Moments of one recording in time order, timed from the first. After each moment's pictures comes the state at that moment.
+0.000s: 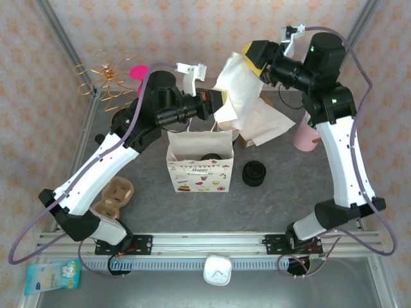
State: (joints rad) left arm -0.67 1.45 1.75 -0.46 0.30 -0.58; right arm 0.28 1.52 2.07 -0.63 -0.64 0.96
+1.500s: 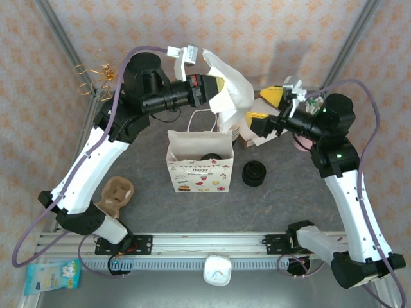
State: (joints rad) left arm -0.63 1.52 2.05 -0.65 0.42 -0.66; right arm 0.22 1.01 1.30 -0.29 -0.82 0.02
